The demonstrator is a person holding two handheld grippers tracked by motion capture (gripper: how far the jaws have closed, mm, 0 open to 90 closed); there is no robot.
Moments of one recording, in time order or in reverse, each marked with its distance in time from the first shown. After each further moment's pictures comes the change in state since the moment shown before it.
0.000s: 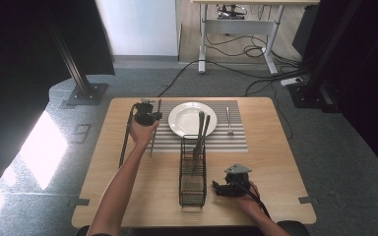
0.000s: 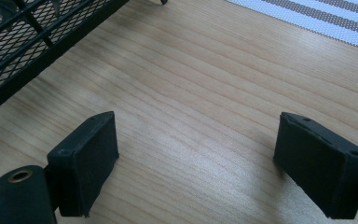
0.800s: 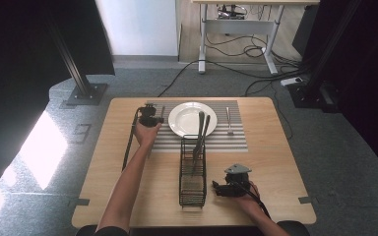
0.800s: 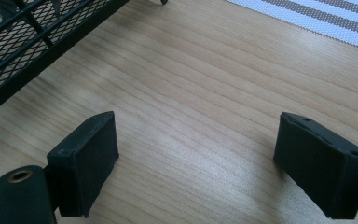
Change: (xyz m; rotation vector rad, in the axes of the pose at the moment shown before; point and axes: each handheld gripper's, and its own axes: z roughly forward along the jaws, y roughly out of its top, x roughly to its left) left arm 0.018 -0.014 0.052 0.107 -0.002 -0.065; right arm 0.000 0.000 0.000 0.000 0.000 -0.001
